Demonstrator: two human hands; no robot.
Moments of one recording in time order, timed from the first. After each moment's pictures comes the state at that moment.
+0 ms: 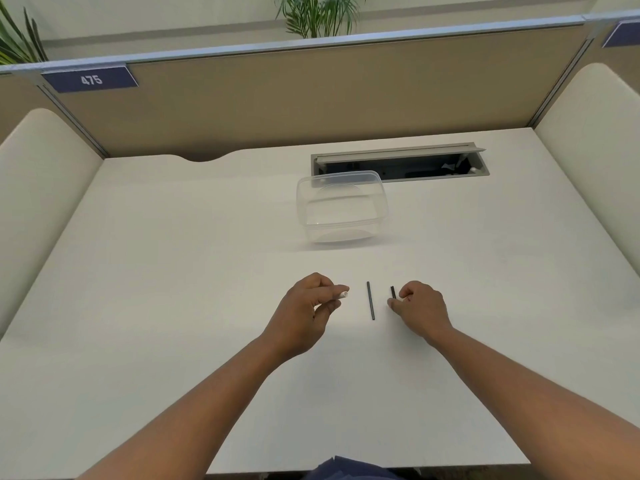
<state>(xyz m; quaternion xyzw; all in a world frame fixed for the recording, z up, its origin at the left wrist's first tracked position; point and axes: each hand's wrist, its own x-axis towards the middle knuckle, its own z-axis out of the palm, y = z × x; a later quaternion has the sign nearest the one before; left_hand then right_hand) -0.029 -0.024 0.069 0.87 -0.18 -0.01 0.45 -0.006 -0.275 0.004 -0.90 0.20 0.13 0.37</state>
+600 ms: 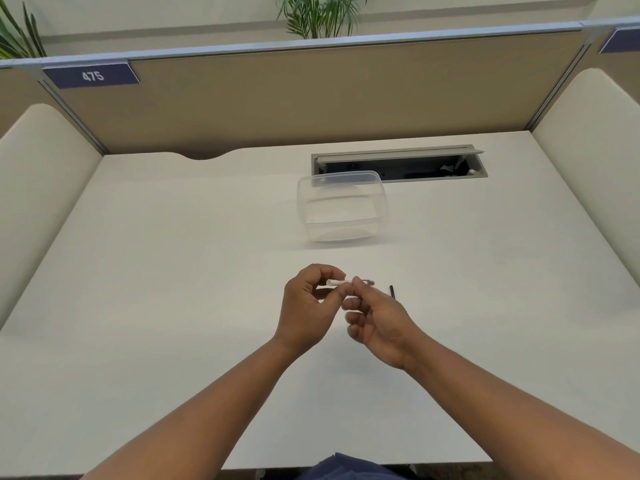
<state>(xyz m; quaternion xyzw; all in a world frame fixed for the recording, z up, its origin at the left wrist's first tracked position) -0.034 -0.049 0.087 0.77 -0.01 0.03 0.64 -0.038 -0.198 0.076 -0.46 0.25 0.28 0.80</state>
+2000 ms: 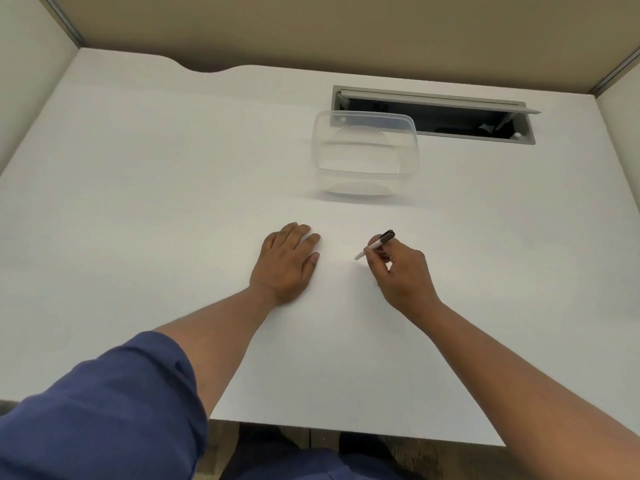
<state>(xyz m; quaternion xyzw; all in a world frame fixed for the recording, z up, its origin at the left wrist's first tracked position) 0.007 0.017 -0.058 0.98 -0.12 -0.02 0.14 -0.006 -0.224 0.016 -0.91 -0.07 0.02 0.41</state>
